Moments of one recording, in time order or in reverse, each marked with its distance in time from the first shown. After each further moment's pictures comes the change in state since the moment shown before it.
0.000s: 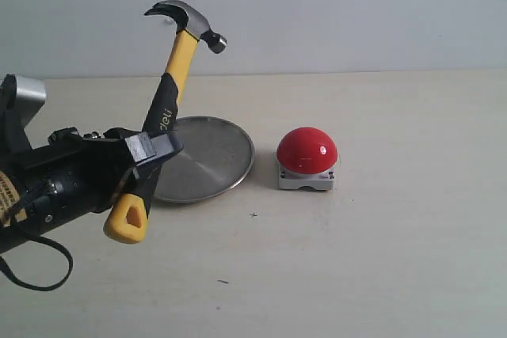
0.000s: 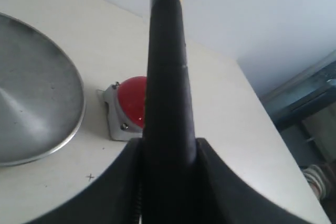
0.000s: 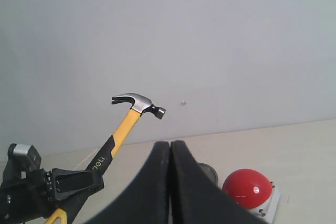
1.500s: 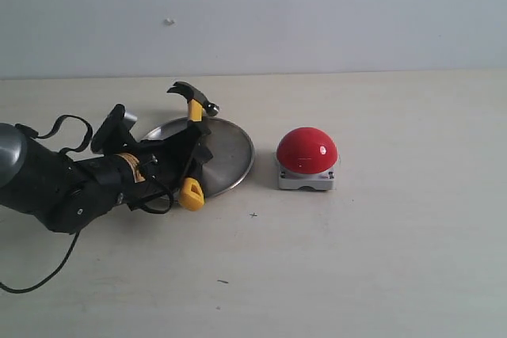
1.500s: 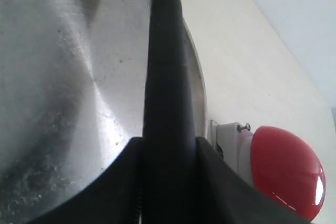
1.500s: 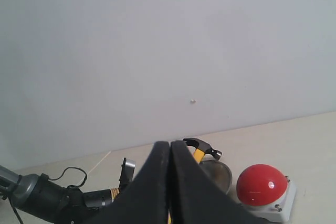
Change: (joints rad) left arm 0.116 0.669 -0.451 0.016 0.054 -0.284; right arm 0.000 0.000 0.000 0.050 -0.002 0.023
